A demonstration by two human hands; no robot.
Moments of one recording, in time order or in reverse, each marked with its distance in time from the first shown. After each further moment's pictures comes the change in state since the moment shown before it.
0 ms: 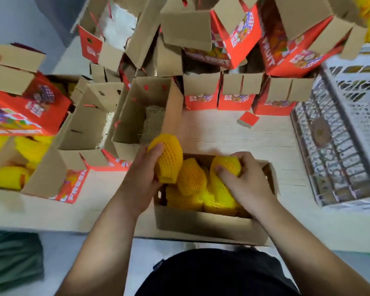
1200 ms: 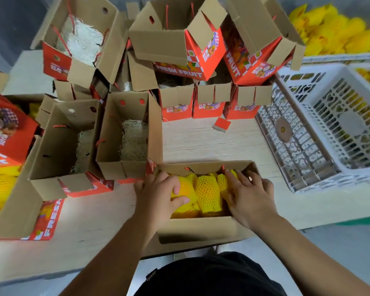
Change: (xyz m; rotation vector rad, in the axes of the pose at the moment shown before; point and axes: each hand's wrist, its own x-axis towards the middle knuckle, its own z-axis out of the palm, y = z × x) left_hand 0.019 -0.036 -0.013 1.458 -0.193 0.672; right_hand -0.025 0.042 0.004 -1.148 0.019 0.026
